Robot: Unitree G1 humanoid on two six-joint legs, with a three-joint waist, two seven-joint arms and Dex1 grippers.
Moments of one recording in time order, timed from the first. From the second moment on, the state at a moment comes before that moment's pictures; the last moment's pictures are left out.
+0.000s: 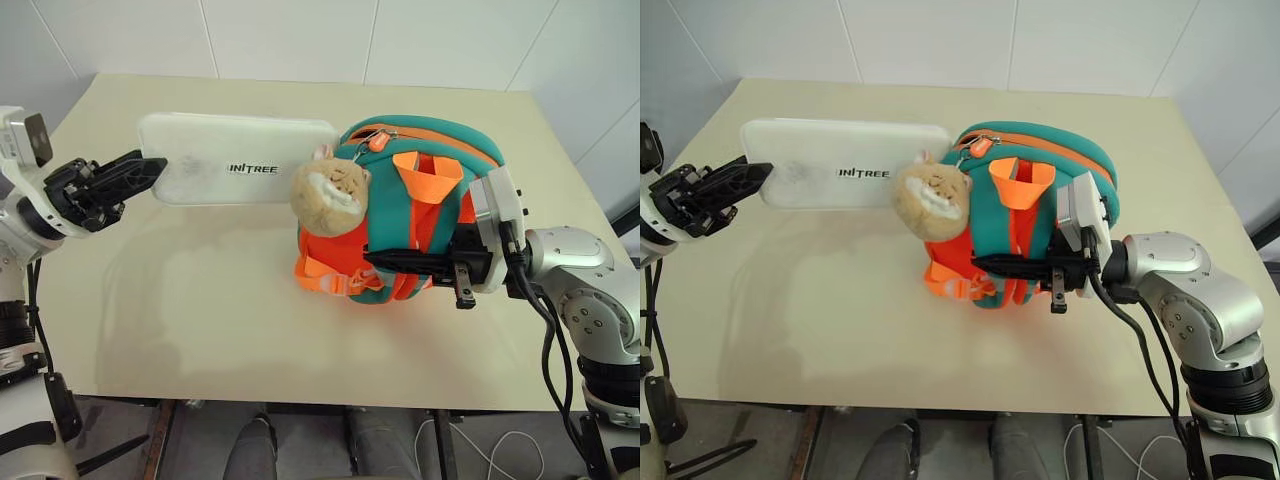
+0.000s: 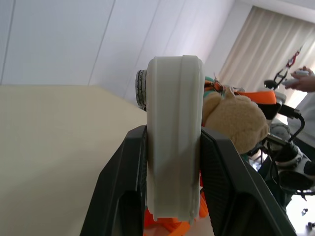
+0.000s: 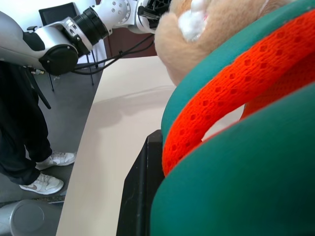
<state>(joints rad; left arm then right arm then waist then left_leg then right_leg) -0.72 0.89 0.37 0.33 -0.84 0.78 -1.28 -0.53 -0.73 -0.05 -0.43 0.82 0.65 1.03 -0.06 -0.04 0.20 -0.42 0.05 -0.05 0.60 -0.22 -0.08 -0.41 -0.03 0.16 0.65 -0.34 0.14</state>
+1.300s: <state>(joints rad) -0.92 1.03 0.19 0.15 -0.70 0.75 -1.44 -0.45 -0.70 -0.05 -0.31 0.75 0.59 1.06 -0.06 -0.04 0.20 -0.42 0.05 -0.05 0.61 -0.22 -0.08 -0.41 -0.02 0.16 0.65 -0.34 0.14</state>
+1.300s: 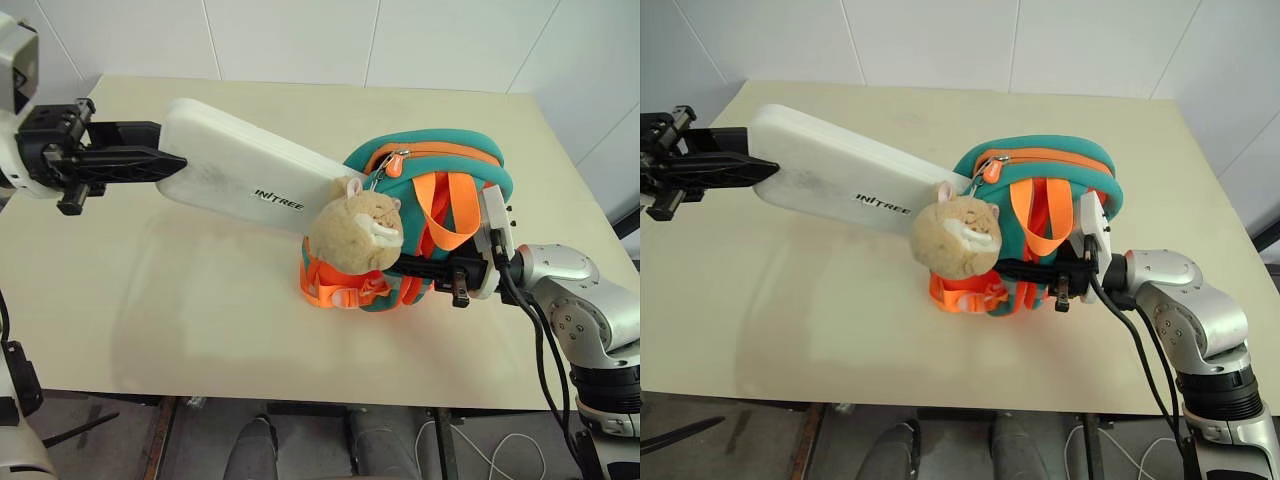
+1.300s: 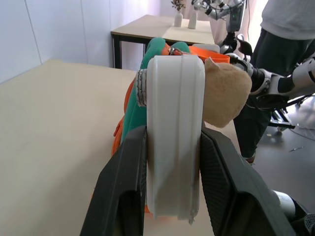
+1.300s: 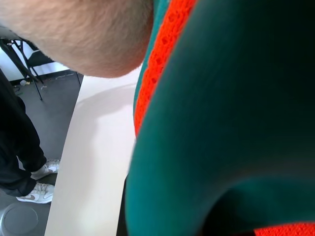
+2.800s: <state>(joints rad) -0.91 0.71 0.02 0.04 -0.50 0.71 -1.17 -0.49 -0.64 -0.01 -0.29 0.69 0.59 1.04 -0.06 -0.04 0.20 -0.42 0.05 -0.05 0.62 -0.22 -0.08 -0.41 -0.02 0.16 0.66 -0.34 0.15</state>
